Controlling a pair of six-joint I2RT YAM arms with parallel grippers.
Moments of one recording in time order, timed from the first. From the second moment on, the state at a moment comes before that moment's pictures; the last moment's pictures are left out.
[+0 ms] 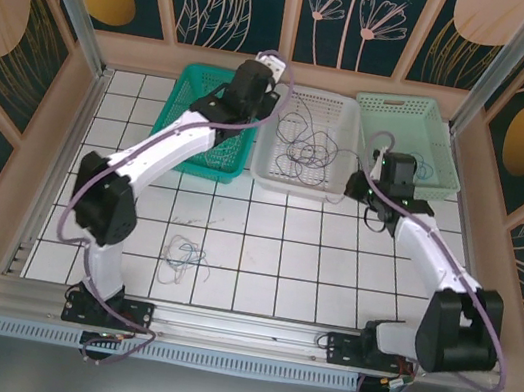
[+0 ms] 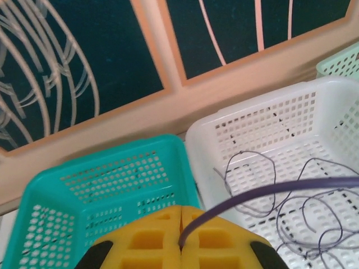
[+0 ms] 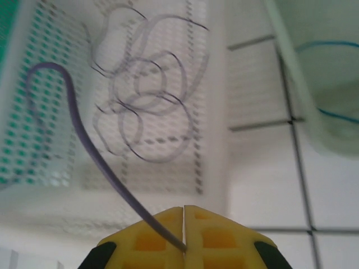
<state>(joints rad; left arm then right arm) -0.59 1.93 1.81 -0.35 -0.35 0.04 0.20 1.34 0.91 -0.28 -0.21 0.42</state>
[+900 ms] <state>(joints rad) -0.59 2.33 2.11 -0.54 -0.08 -0.10 0.19 1.91 1.38 -0.27 -0.32 0.46</state>
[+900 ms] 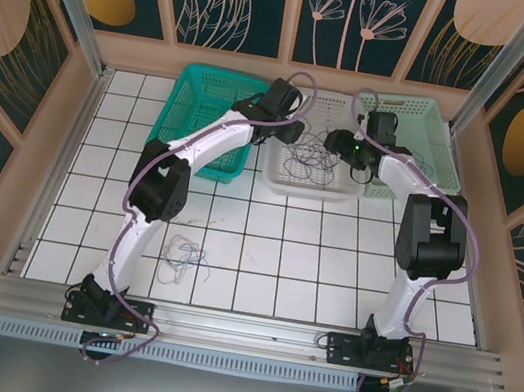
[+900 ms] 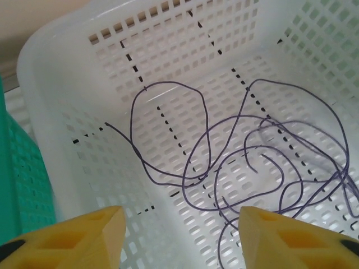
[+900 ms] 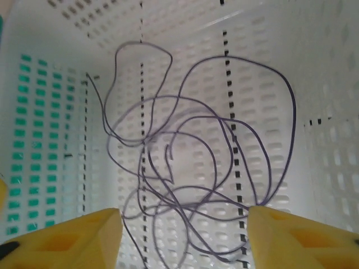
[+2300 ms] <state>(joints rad) -0.39 0.96 0.51 -0.21 -0.14 -0.70 0.89 1.53 0.89 -0.03 -0.26 0.08</state>
